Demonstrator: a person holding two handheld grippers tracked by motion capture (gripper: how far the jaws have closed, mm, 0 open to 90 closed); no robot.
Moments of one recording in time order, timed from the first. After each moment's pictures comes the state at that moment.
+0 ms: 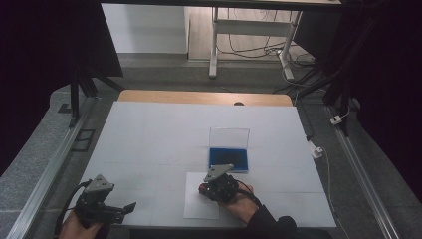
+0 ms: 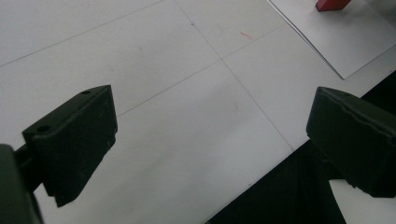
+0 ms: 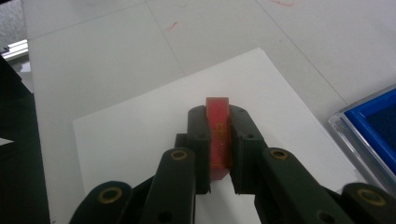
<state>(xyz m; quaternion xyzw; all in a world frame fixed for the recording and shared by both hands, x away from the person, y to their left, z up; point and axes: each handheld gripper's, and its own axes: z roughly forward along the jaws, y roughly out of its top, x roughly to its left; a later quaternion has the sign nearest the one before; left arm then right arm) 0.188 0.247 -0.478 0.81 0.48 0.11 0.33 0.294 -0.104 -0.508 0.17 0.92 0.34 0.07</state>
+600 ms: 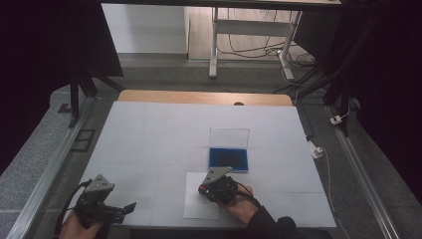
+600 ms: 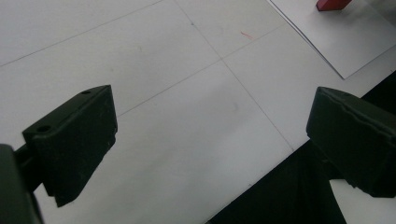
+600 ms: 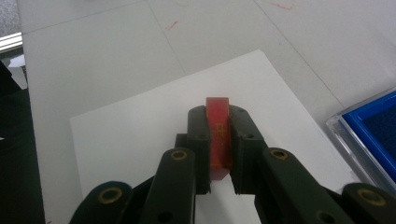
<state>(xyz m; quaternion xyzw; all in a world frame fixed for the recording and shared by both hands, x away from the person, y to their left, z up) 0.189 0.247 -0.478 0.81 0.48 0.11 0.33 0.288 -0.102 -0.508 0.16 0.92 0.34 0.09</state>
